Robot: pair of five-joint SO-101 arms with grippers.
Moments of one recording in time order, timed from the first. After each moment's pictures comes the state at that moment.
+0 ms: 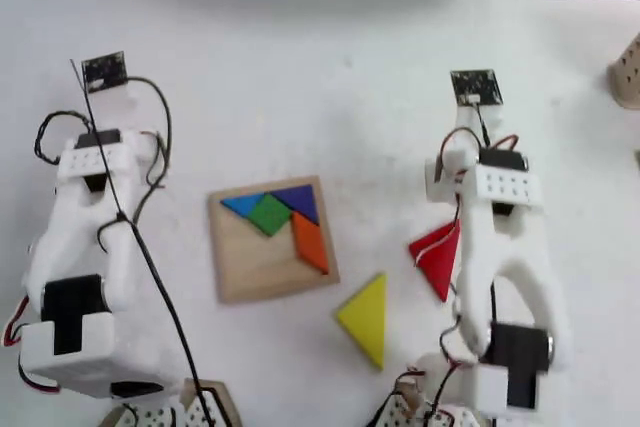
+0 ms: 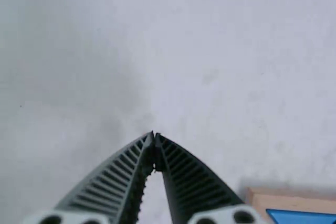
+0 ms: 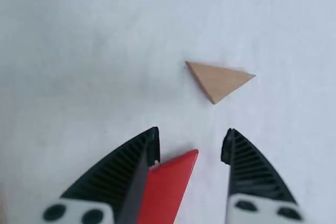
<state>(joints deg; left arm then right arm) -15.9 4.4 26.6 46.5 7.2 4.1 -5.6 29.2 53.8 12.7</state>
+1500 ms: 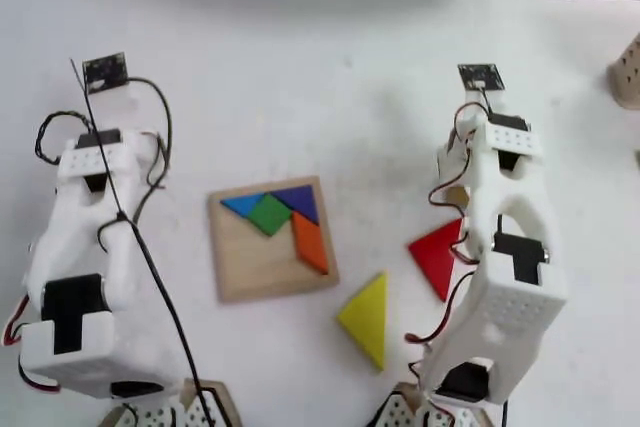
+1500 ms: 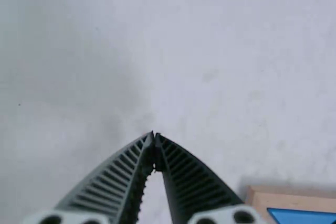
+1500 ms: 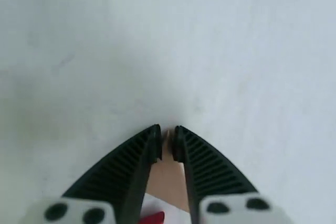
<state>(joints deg) -15.9 4.5 26.6 46.8 7.1 8.7 23.6 5.9 56.1 17.7</state>
